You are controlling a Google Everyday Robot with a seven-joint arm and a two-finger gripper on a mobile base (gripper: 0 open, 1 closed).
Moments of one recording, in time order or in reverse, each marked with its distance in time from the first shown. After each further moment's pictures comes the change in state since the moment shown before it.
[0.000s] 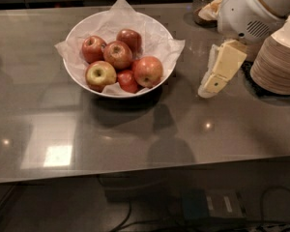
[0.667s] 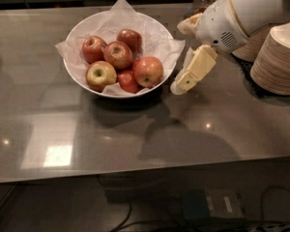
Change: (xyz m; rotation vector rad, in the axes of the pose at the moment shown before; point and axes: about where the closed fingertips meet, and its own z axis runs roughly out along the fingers) arm -0.026 -0.013 0.052 -0.102 -0.278 0.123
